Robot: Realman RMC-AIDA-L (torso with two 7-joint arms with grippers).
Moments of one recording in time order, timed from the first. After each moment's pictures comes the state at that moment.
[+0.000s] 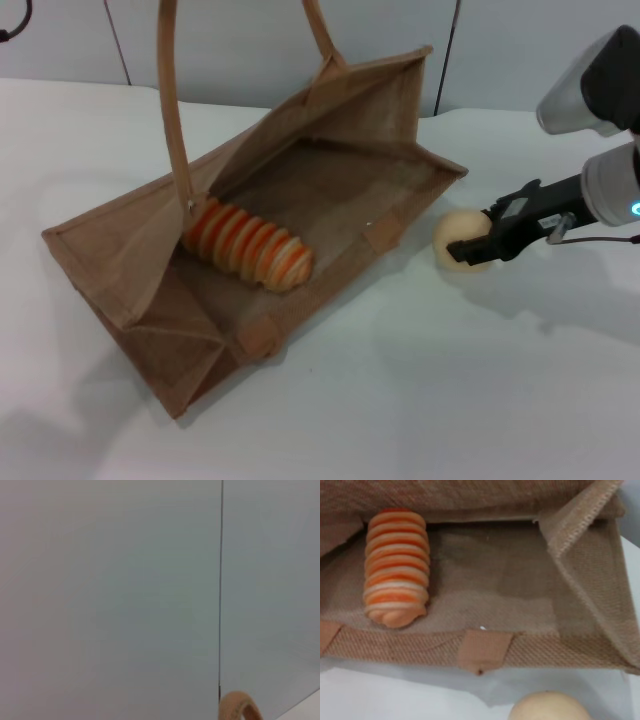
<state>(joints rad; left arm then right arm) -0.38 -2.02 1.11 1.84 -1.00 -1.19 0.64 0.84 2.02 -1.14 -0.69 -2.36 -1.15 1.97</state>
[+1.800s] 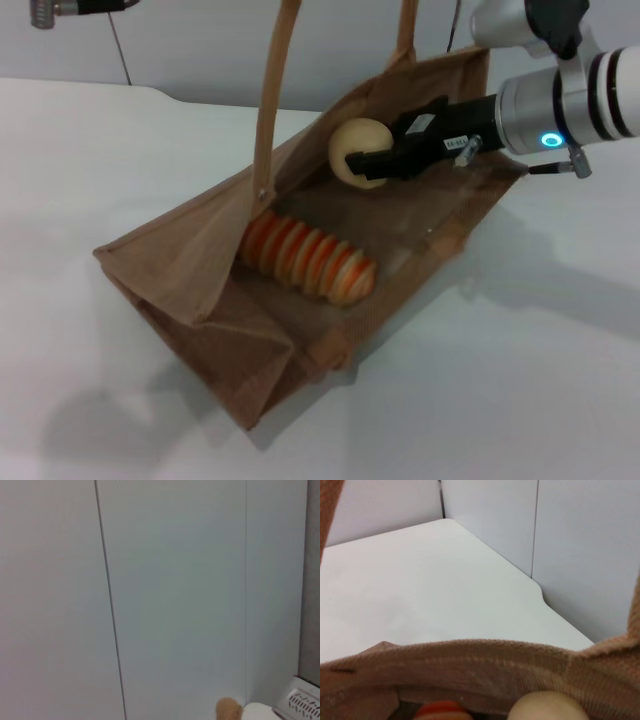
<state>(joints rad) -0.48 -2.03 1.22 1.86 -1.07 -1.21 0.64 0.98 2.03 -1.20 -0.57 -2.00 -1.00 1.83</state>
